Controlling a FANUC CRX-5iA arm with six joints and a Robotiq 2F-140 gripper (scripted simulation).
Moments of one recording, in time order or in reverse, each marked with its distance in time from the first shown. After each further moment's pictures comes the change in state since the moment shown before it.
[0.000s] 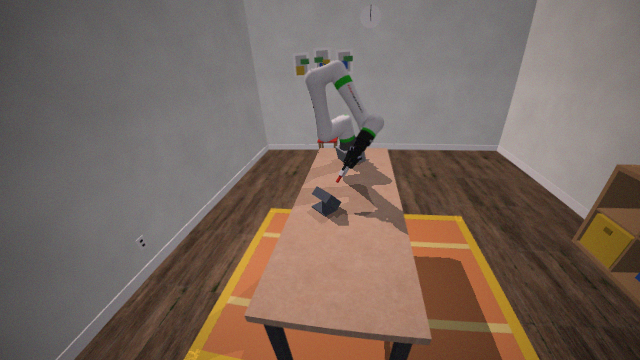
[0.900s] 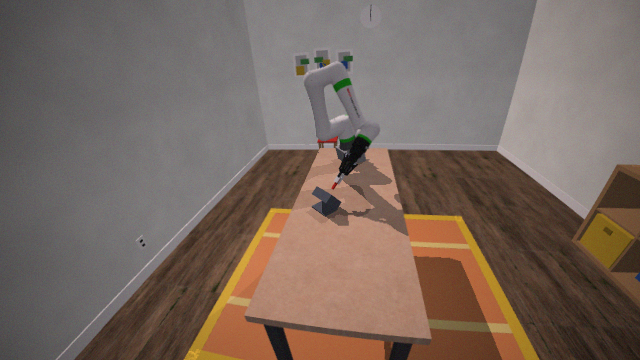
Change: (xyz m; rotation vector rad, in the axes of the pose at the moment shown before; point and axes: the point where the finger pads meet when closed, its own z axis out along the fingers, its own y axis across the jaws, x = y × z) arm 0.000 0.000 0.047 0.000 0.000 0.000
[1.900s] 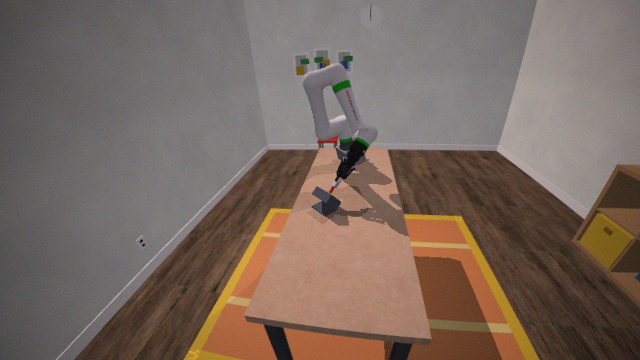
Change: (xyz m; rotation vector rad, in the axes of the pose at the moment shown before) arm 0.000 0.000 0.027 0.000 0.000 0.000
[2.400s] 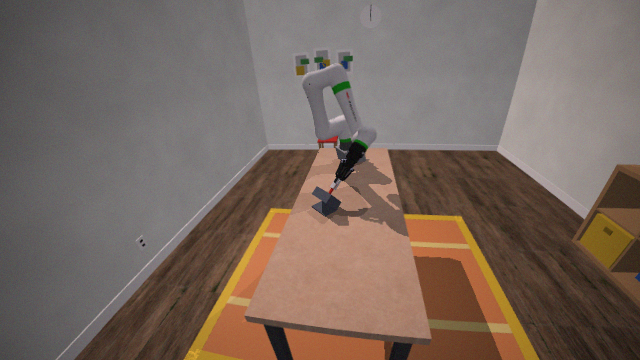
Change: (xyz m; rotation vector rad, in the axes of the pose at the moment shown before) arm 0.000 0.000 0.011 0.000 0.000 0.000
